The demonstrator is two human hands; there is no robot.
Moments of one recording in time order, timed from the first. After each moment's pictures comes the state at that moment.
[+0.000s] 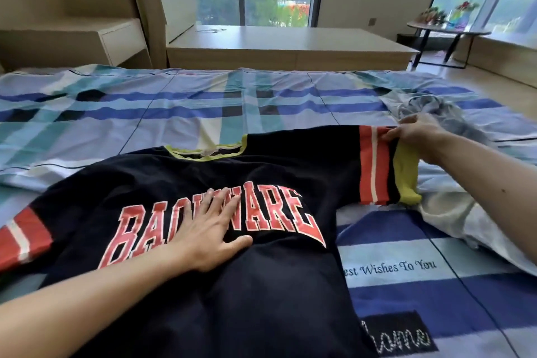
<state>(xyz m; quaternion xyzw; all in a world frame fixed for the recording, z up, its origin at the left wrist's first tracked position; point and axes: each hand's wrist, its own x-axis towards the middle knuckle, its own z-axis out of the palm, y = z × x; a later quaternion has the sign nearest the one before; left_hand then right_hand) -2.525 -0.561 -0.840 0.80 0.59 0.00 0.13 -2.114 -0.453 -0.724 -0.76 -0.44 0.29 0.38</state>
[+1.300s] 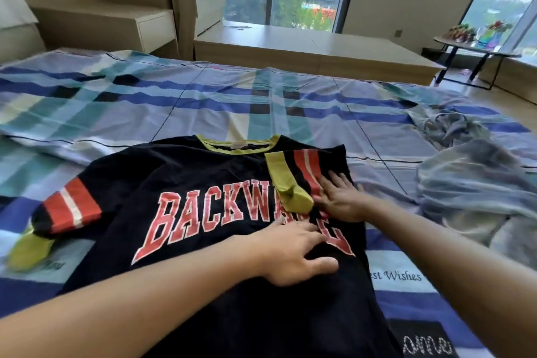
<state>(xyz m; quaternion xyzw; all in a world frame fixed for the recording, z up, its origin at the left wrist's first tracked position) -2.459 -0.611 -0.781 0.88 0.42 -0.04 0.24 -2.270 -0.498 -0.805 -0.65 -0.74 0.16 -0.08</state>
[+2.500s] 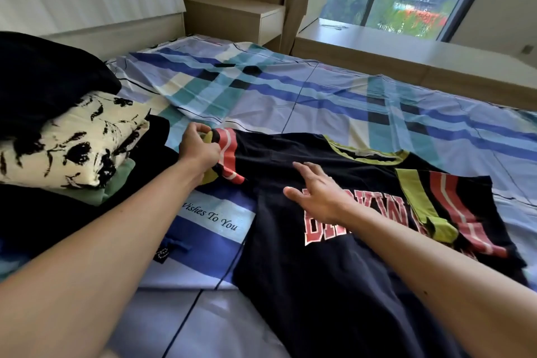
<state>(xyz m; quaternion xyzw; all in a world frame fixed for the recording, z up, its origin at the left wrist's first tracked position) -2.828 -0.581 -0.794 0.28 0.74 0.56 0.24 -2.575 -0.548 -0.801 -0.48 -0.85 0.21 0.05</state>
